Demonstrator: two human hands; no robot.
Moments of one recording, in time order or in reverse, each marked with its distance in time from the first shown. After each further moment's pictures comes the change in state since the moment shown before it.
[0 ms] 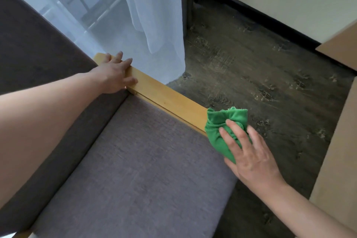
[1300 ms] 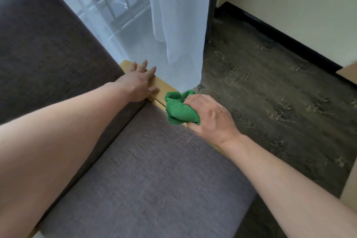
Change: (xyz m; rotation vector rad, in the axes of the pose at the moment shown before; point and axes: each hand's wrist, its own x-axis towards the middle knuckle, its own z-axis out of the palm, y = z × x) left_hand 0.019 -0.017 0.015 0.050 0.020 0.065; right_hand 0.169 -0.070 -0.015 0.538 0.075 -0.163
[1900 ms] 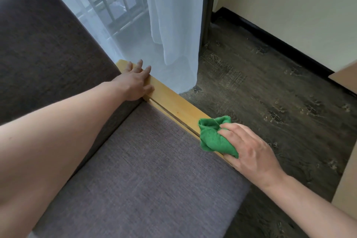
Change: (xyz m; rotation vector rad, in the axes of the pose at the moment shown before) left_hand -0.011 0.010 0.000 -0.107 0.034 -0.043; right_hand -0.119 0.052 -0.037 -0.194 -0.065 0.008
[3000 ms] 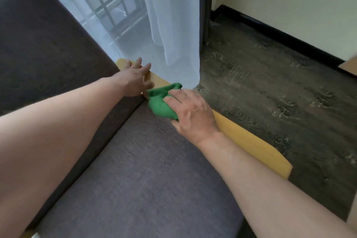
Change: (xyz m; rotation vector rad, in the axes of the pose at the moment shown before) left_hand 0.005 -0.002 0.008 0.038 0.130 0.034; right_hand 0.117 -0.086 0.044 0.026 0.169 -0.072
